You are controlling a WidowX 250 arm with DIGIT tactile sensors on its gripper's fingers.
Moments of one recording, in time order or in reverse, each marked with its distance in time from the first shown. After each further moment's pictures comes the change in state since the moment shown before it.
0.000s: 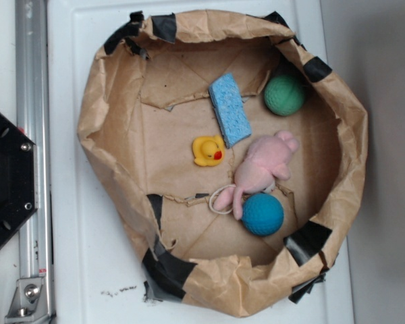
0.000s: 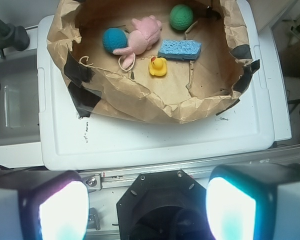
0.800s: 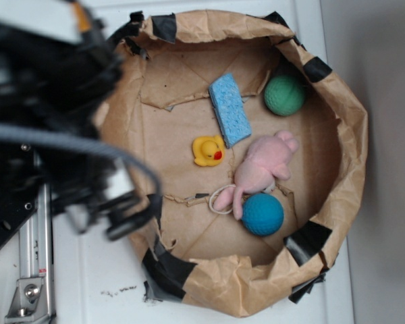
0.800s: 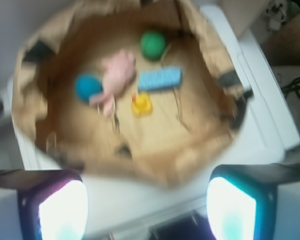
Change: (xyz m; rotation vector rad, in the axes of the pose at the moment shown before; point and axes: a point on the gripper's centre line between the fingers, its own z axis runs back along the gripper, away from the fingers) arm 0.073 0.024 -0.037 0.001 -0.084 0.329
